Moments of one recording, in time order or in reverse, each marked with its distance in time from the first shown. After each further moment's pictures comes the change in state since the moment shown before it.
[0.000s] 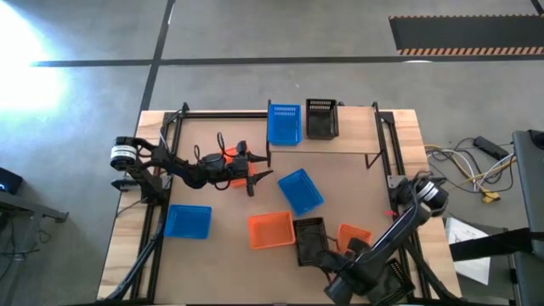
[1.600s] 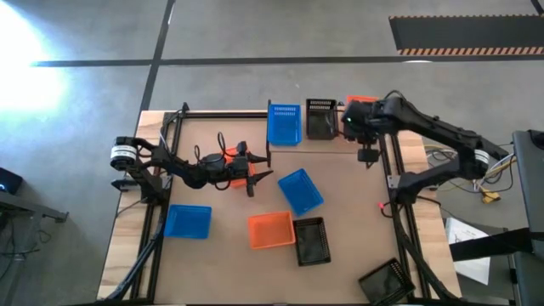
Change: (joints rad) left arm -0.001 0.000 -0.001 -0.009 0.000 -0.056; right arm -1.266 -0.648 -0.172 -0.278 0.347 -1.685
